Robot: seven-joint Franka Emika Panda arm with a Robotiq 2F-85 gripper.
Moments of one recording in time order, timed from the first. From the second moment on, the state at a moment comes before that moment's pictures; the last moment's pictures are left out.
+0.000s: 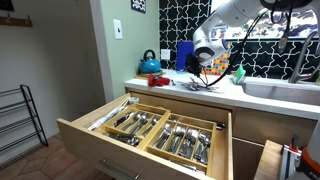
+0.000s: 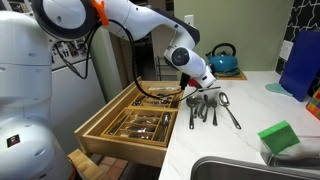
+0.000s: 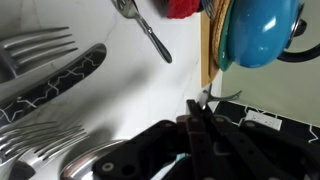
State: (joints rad) arm -0.17 0.32 -0.17 -1.86 1.88 2.97 -0.48
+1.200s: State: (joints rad) arm -0.17 0.42 -0.16 -1.90 1.50 2.99 0.13
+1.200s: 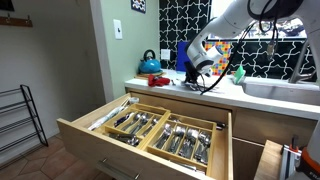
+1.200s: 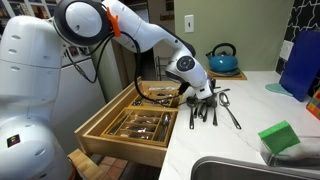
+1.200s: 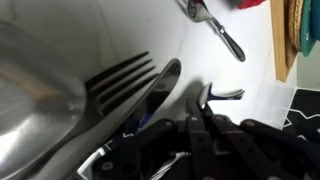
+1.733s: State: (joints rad) arm -0.15 0.42 -0.18 -1.90 1.29 2.99 0.35
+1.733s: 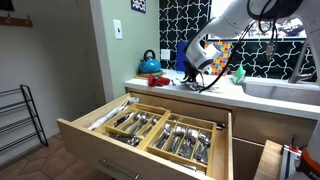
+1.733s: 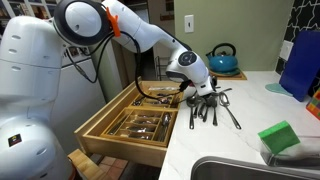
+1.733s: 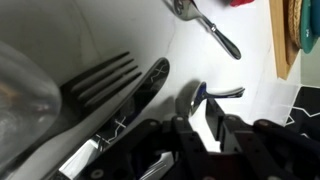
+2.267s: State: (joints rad) arm -0.14 0.39 -0.19 -1.90 1.19 2.99 0.40
